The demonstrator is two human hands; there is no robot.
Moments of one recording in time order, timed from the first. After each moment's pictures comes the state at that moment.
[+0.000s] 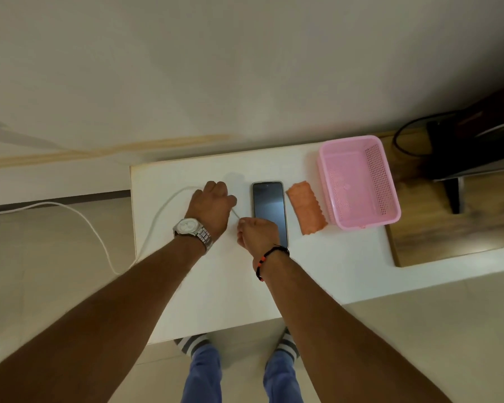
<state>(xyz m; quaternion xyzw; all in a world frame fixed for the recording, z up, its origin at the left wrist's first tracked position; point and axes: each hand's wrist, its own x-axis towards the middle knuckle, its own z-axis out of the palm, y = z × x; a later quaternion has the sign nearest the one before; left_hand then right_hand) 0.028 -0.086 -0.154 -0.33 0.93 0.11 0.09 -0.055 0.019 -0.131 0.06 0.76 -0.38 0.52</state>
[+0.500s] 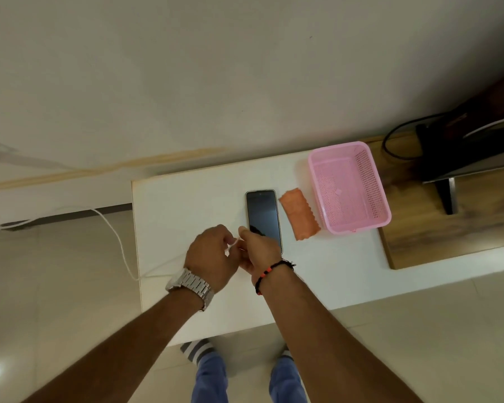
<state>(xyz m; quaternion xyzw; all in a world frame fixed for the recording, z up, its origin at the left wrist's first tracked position) 0.046 -0.006 -0.073 -0.51 0.79 0.35 0.01 -0.062 0.039 -0.093 0.19 0.68 -0.43 0.57</state>
